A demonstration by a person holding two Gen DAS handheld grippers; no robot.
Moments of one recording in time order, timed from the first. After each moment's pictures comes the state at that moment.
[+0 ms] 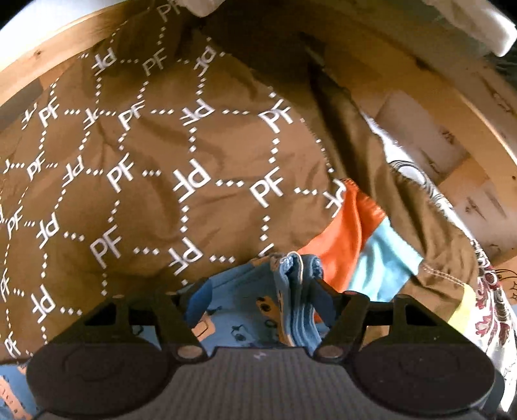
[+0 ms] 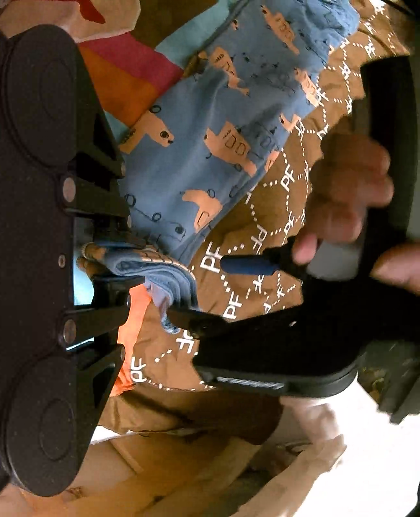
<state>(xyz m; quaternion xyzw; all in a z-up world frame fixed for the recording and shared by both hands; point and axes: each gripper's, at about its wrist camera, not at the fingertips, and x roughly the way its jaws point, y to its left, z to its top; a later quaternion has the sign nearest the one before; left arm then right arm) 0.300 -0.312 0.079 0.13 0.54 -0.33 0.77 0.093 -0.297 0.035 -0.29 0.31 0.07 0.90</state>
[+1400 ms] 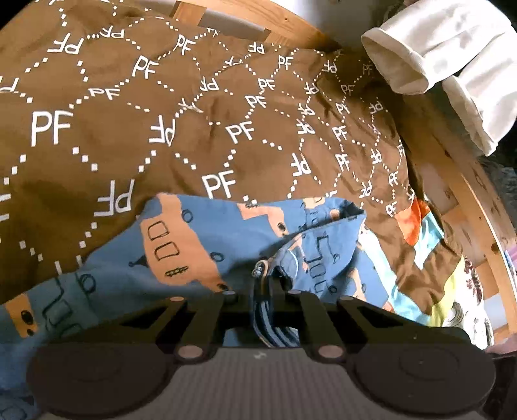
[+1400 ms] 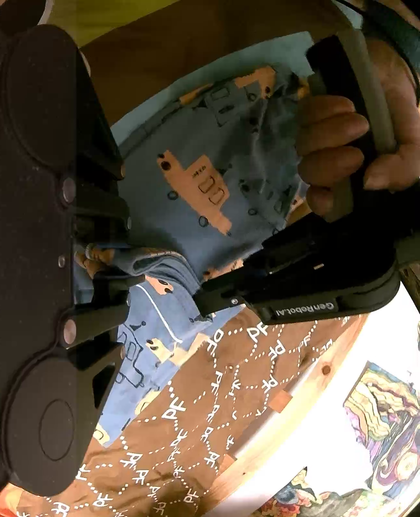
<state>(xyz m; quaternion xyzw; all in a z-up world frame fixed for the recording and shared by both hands) 0.307 0.057 0.010 -0.08 0.50 -0.36 0.78 0.116 -0.049 -0.007 -0.30 0.31 0.22 0.87</state>
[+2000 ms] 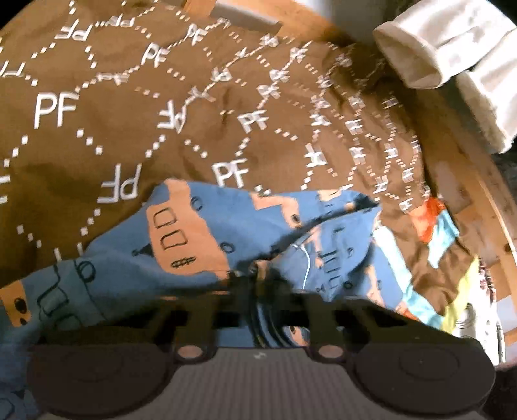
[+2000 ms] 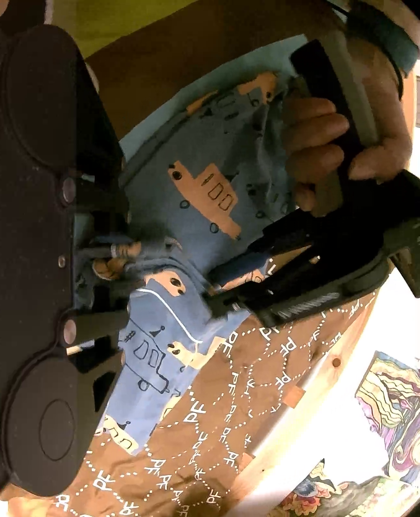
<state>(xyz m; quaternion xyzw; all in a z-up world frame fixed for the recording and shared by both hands) 0.307 0.051 -0.001 -0.08 0.51 -0.33 0.79 0.104 -0.060 -0.010 -0.26 0.31 0.22 0.89</state>
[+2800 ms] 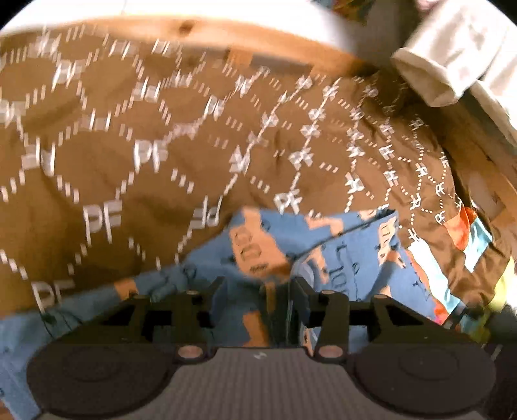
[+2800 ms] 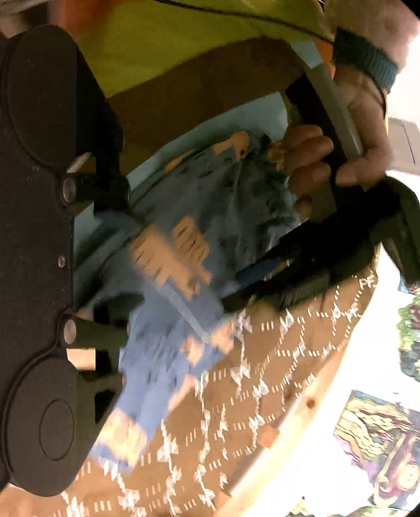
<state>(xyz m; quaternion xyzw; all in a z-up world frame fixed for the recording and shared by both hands) 0.273 0.090 0.042 -0.01 0.43 -0.26 0.86 0.090 -0.086 0.017 -0.24 0.29 0.32 0.87</state>
